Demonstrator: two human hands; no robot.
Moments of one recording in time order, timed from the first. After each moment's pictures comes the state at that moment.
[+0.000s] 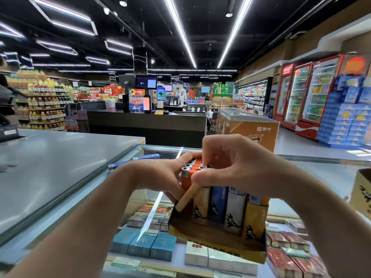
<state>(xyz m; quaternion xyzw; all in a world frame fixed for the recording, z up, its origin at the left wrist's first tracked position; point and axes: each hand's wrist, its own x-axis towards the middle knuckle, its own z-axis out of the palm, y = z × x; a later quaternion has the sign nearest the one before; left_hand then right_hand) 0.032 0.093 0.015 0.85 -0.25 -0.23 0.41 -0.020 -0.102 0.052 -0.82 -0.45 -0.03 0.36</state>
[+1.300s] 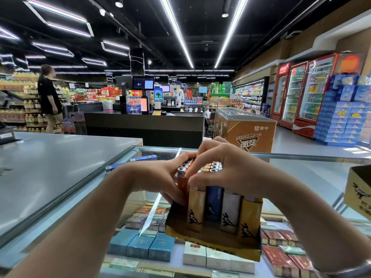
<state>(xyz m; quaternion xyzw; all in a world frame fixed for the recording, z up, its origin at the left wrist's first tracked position) 0.032 0.093 0.012 0.84 -0.25 -0.21 0.43 -0.002 -0.100 0.037 -0.86 -0.42 -0.09 0.29</state>
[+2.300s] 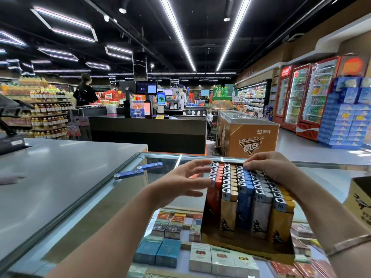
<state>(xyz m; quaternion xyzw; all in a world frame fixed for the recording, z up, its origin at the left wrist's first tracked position) 0.050 0.076 -0.012 0.75 -0.25 -0.11 0.60 0.056 -0.167 0.029 -0.85 -0.04 -0.02 0.53</state>
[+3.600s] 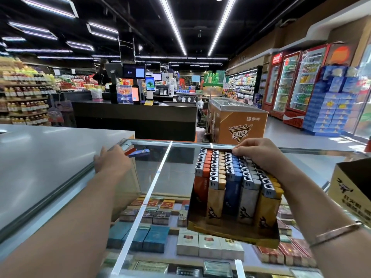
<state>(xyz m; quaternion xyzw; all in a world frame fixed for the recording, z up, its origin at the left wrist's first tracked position) 0.118 0.168 -0.042 0.94 0.23 0.20 0.13 0.056 -0.164 0.023 -0.86 -0.06 -0.09 0.49</state>
